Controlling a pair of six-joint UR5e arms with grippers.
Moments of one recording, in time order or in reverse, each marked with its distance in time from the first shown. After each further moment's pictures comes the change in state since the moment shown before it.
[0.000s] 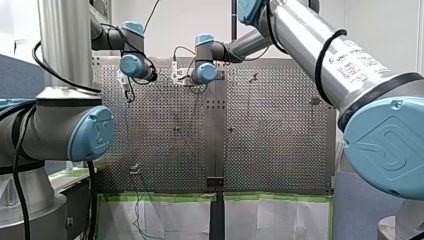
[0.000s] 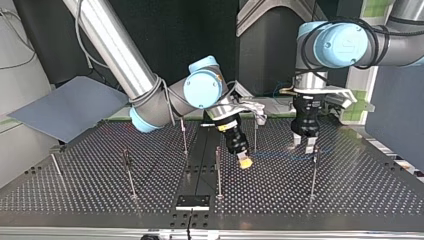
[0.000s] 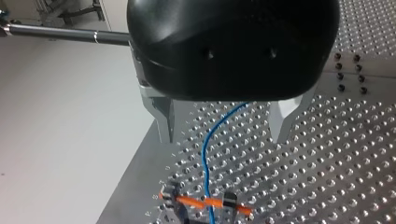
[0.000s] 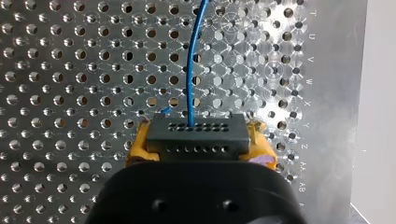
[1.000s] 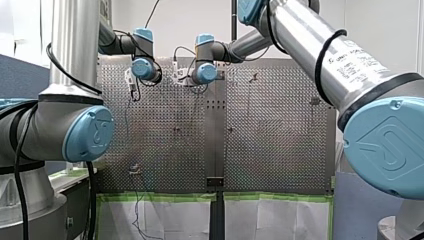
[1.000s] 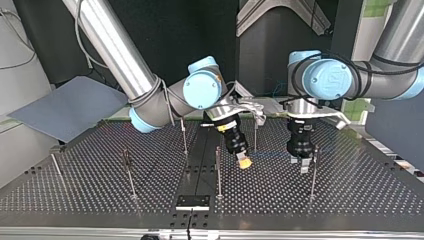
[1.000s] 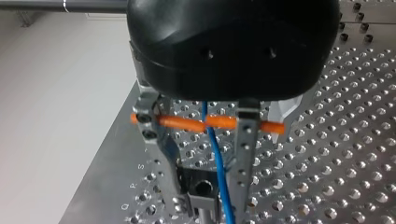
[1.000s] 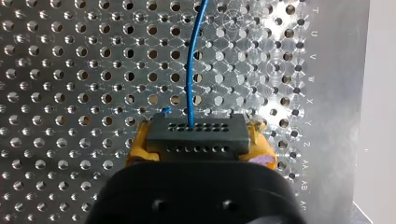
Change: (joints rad) left arm -0.036 -0.154 0.163 -0.009 -0.081 0.074; right arm -0.003 0.001 0.000 0.003 0.000 0.001
